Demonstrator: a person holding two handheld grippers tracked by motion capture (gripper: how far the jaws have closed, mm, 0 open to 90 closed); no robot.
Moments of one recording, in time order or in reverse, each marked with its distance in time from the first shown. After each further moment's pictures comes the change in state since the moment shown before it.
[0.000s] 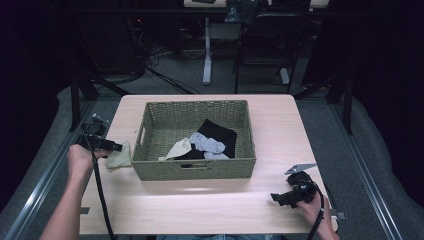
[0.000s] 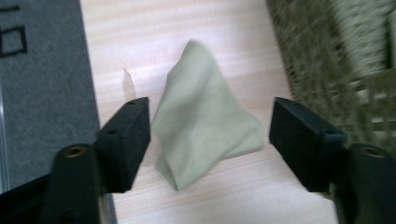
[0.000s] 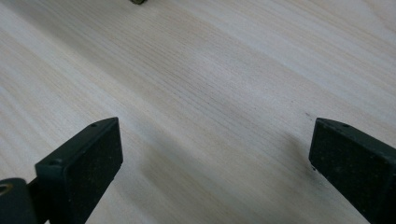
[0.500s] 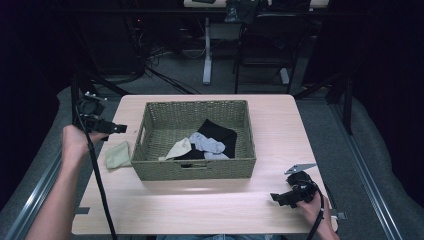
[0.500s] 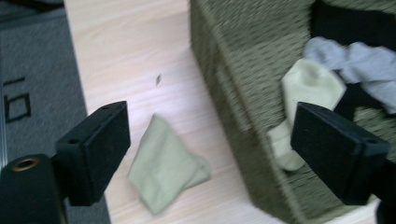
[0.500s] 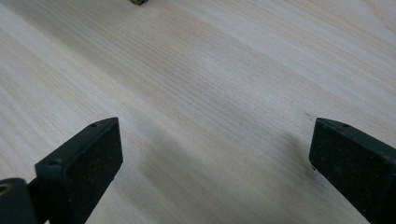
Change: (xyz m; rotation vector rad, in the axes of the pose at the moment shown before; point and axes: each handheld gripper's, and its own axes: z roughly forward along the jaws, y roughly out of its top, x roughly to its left) left arm -0.045 0.040 -0.076 -0.160 -0.060 0.126; right arm 0.000 0.000 0.000 0.005 0.002 0.000
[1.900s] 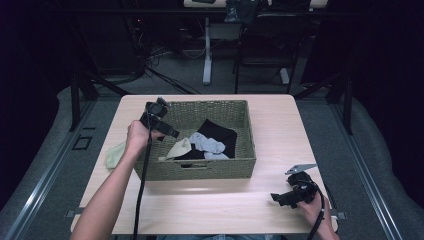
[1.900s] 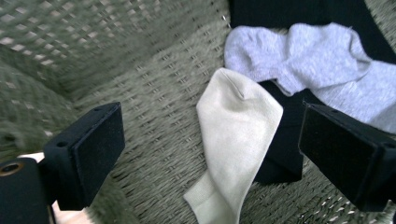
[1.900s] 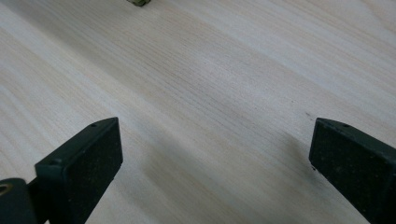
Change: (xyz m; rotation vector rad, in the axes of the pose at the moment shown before) left arm -0.092 0.042 0.125 0.197 -0.116 0.179; right arm 0.000 -0.001 -0.001 -0.010 -0.004 -0.001
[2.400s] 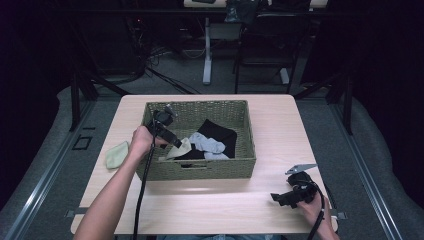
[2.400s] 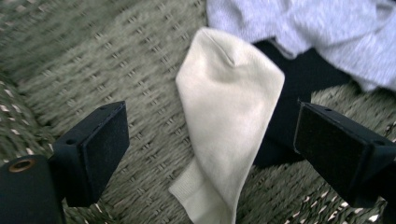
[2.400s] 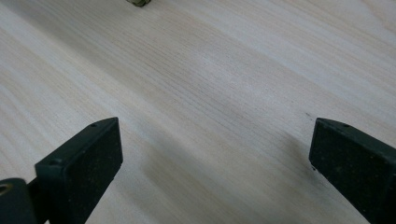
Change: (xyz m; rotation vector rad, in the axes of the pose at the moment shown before) left arm -0.005 -0.006 0.030 0.126 -0.062 0.055; right arm 0.000 0.000 0.000 -0.002 0.002 0.002
